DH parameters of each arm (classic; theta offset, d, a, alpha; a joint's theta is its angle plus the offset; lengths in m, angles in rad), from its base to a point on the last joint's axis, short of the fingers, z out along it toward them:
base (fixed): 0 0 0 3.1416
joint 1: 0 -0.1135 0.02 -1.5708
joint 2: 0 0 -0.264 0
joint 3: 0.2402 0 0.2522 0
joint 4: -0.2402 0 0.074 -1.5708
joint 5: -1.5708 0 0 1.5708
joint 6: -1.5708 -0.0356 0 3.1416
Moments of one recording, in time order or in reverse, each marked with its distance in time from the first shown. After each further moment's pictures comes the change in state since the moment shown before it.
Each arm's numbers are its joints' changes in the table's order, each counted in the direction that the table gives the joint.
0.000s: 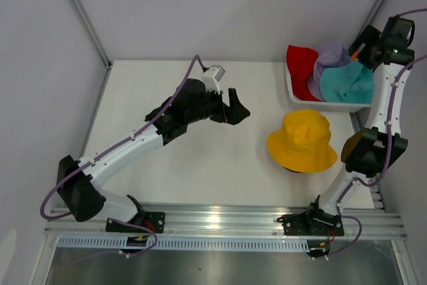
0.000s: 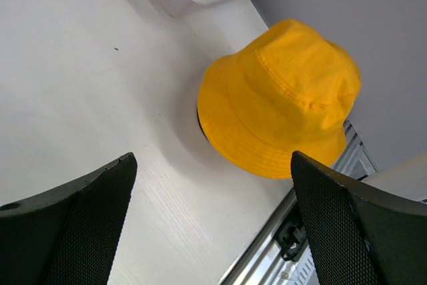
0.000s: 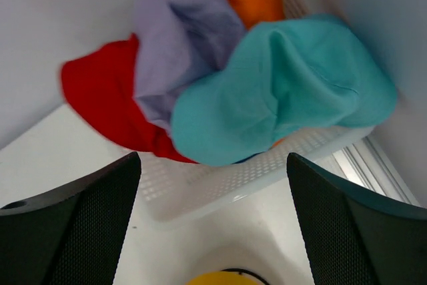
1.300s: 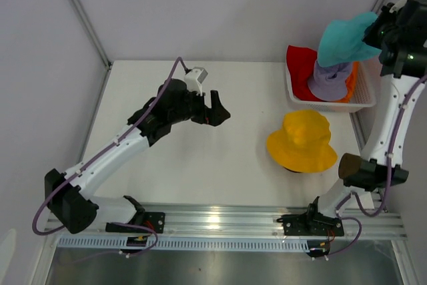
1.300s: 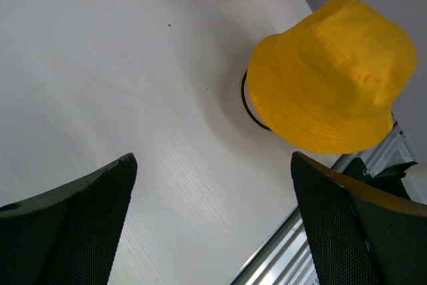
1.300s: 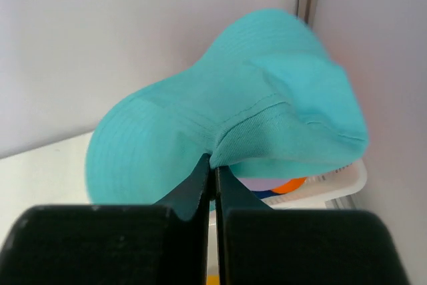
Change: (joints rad) left arm -0.134 0.113 -0.060 -0.138 -0.031 -0.113; right arm -0.077 0.113 0.210 -0.057 0.045 0.153
